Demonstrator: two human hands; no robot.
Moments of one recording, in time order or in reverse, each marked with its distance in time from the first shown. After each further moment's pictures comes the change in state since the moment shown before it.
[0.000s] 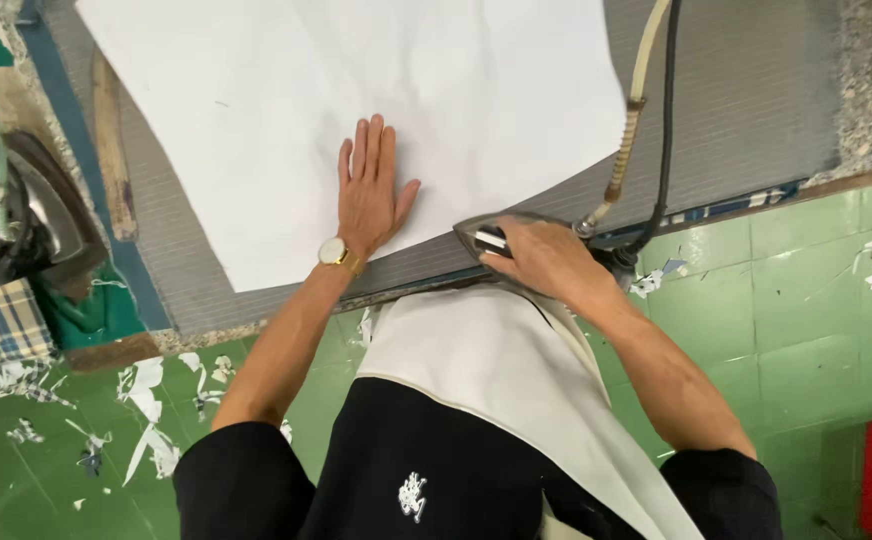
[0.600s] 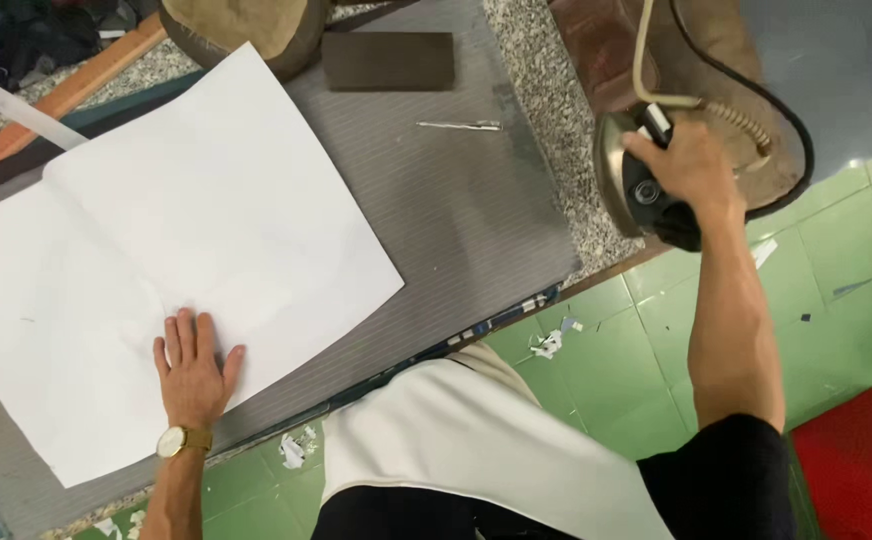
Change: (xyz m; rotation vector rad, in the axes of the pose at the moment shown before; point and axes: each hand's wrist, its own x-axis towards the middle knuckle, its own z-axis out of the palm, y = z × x) left_hand 0.012 0.049 -0.001 0.268 -0.149 -0.113; right_hand -0.097 0.471 -0.227 0.049 0.604 0.595
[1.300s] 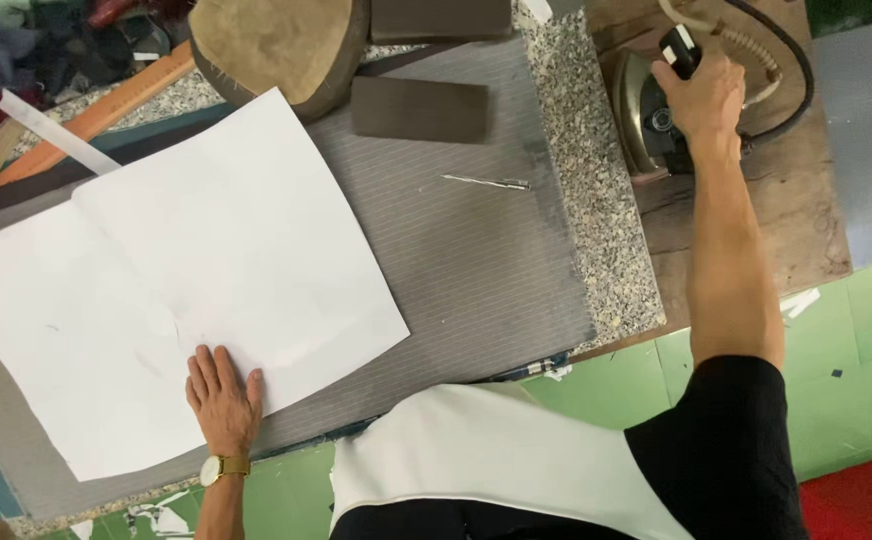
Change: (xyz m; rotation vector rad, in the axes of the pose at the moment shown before) left_hand 0.001 0.054 0.010 -0.015 -0.061 -0.381; right_hand 0.256 0.027 0.071 0.127 0.287 -0.224
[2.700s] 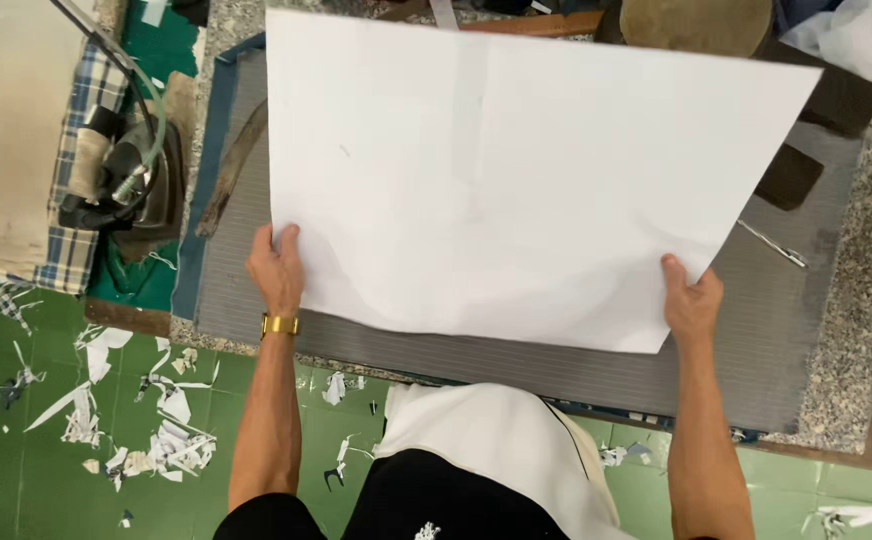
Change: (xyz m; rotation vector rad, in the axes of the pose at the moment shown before) left_hand 0.019 -0.258 -0.002 -0.658 0.511 -0.688; right_hand -0.266 -0.338 0.120 0.689 -0.153 -0.076
